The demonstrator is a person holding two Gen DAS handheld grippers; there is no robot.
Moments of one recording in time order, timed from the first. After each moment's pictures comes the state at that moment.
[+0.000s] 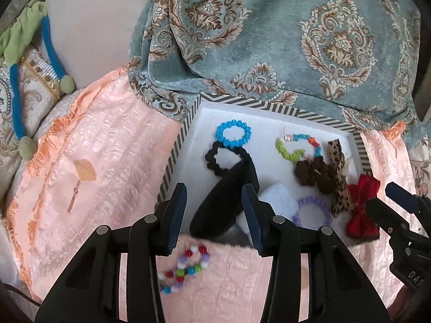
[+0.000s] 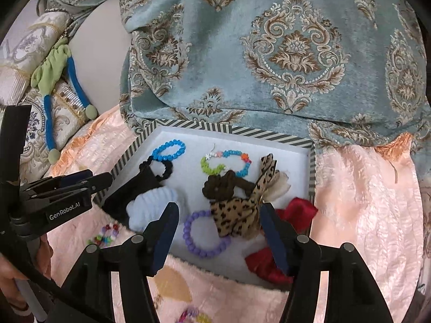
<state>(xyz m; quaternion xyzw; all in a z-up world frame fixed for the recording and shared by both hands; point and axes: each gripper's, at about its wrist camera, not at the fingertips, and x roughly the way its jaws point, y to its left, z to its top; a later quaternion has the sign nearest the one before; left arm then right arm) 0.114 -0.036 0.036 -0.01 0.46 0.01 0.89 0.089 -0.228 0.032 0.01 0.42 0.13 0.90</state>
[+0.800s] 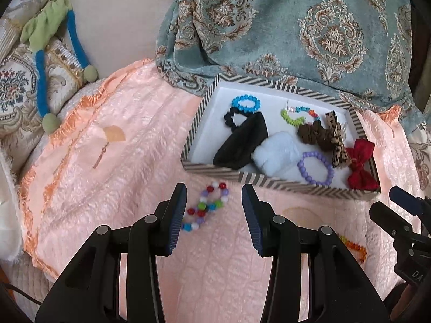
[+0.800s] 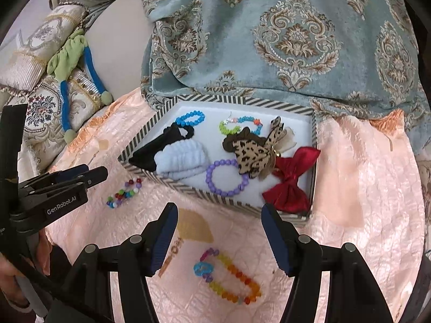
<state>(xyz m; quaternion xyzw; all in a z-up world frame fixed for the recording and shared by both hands) 0.025 -0.025 0.031 -0.01 0.45 0.04 0.89 0.010 -0.225 0.024 0.01 0.43 0.15 0.89</state>
